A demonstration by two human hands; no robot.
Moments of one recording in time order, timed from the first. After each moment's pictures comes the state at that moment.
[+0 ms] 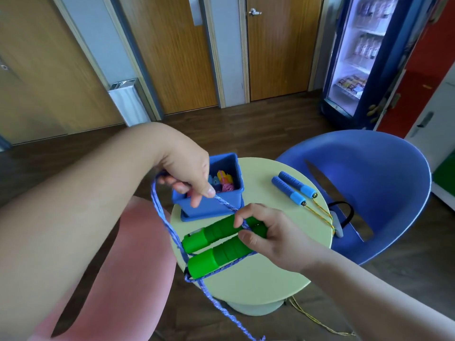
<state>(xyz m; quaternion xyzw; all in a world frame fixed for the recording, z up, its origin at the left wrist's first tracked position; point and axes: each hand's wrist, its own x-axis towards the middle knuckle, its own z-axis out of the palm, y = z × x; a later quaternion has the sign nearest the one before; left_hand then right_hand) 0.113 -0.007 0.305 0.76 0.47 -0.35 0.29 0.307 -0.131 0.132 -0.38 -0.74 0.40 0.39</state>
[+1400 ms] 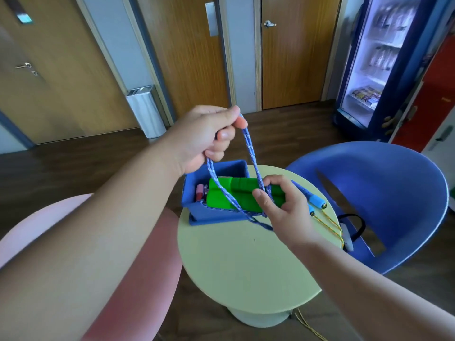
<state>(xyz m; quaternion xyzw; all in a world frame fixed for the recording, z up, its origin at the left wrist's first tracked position) 0.128 -0.034 0.307 0.61 0.43 0.36 0.56 0.299 -0.091 0.131 -0.45 -0.58 0.35 0.59</state>
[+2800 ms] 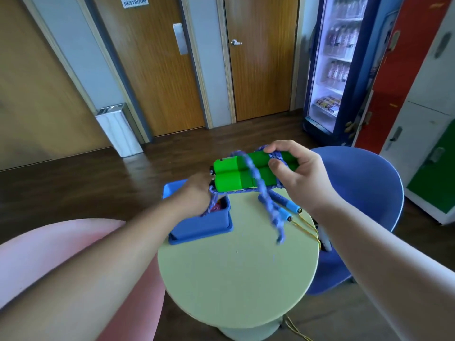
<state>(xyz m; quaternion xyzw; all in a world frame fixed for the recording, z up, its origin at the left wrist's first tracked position) 0.151 -0.010 0.211 0.74 0.59 0.16 0.29 0.376 -0.071 0.205 -0.43 -0.61 0.27 0.61</state>
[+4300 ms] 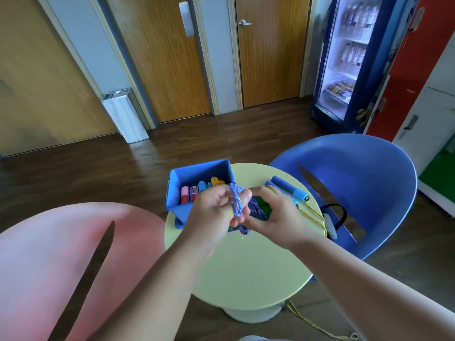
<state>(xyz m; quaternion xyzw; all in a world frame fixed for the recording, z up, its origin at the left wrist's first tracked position) 0.161 -0.106 0.187 0.56 0.47 0.42 0.54 0.331 -0.091 0.104 -0.49 -0.70 0.25 0.45</state>
